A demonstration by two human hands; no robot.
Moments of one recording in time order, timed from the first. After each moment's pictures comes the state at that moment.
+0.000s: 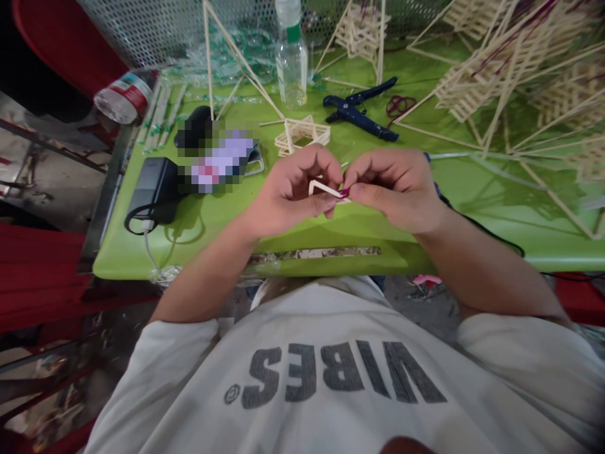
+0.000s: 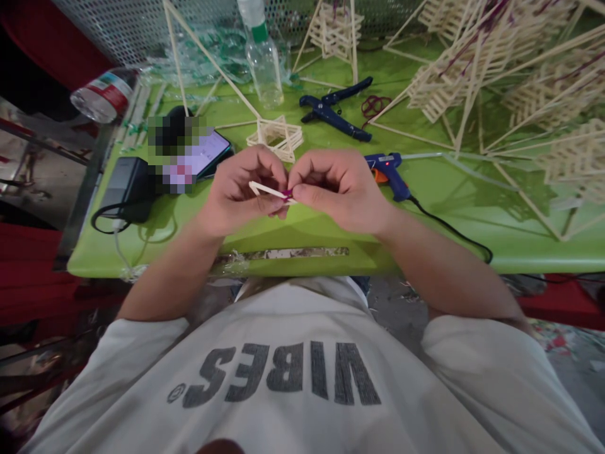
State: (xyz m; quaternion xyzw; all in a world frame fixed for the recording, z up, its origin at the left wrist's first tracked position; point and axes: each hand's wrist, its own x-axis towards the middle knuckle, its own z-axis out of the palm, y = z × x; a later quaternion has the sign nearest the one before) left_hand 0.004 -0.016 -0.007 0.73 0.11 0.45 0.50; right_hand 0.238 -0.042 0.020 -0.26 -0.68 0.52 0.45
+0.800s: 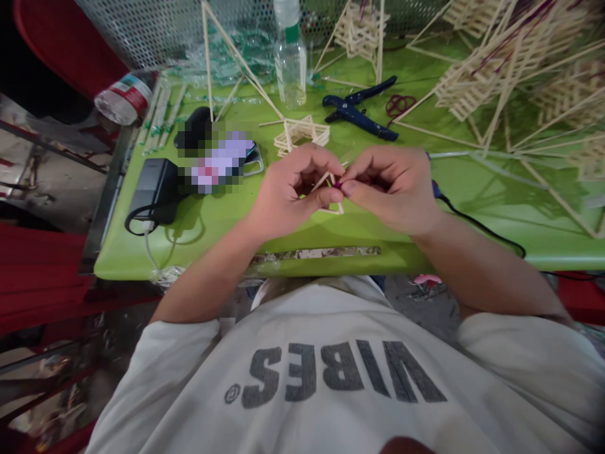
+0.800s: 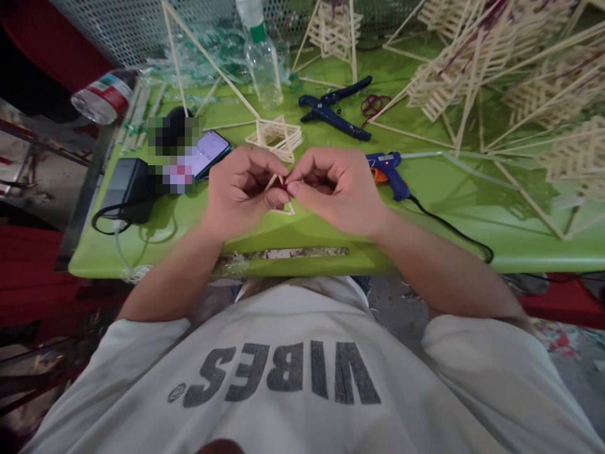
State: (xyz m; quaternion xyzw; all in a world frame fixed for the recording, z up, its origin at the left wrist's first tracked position) left_hand 0.016 -0.016 -0.023 0.74 0.14 0.54 0.39; right_hand 0.232 -0.051 0.021 -0.35 -0.68 0.43 0.48
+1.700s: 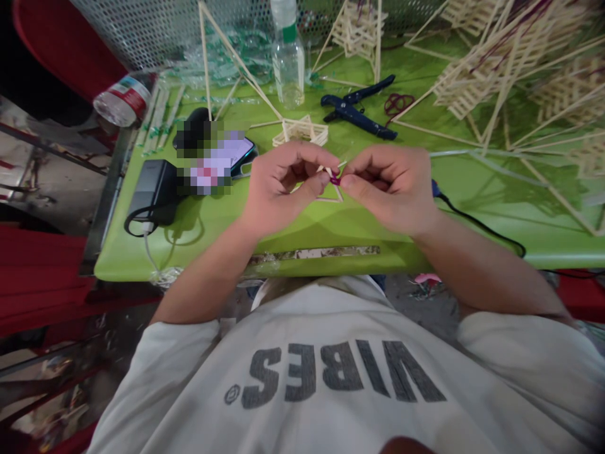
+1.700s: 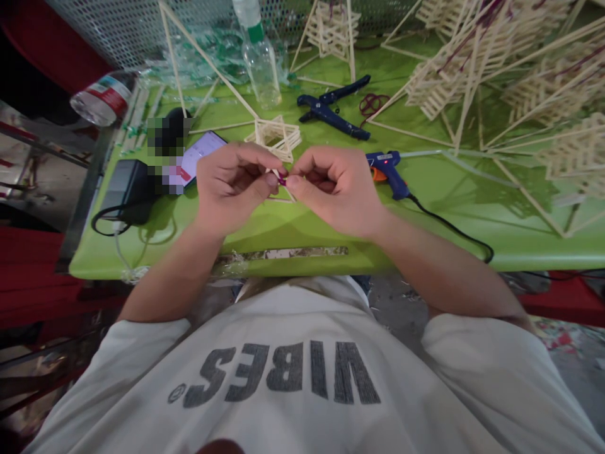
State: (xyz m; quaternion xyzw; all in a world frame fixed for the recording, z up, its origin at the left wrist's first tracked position) left_hand 0.014 -0.020 -0.018 0.72 0.17 0.57 0.35; right_hand 0.230 -0.053 0.018 -0.36 -0.68 0.40 0.50
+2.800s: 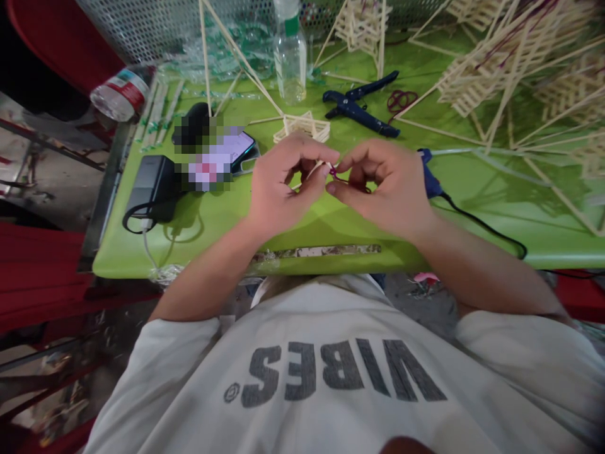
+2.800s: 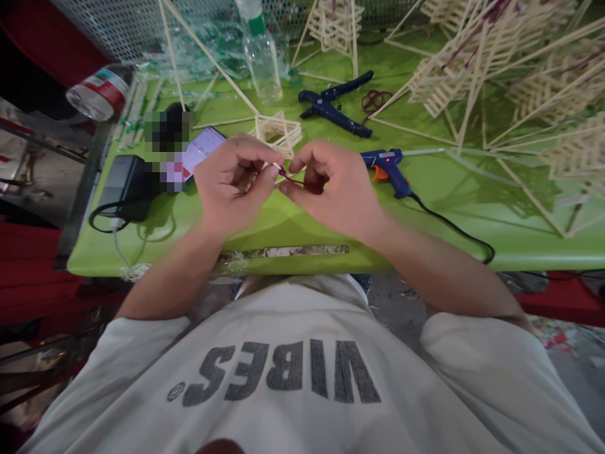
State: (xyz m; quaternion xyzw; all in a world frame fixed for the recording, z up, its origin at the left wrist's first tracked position) left_hand 0.019 -0.015 -0.027 0.71 0.23 0.60 0.27; right_hand 0.226 -0.049 0.006 -0.39 -0.68 0.38 0.50
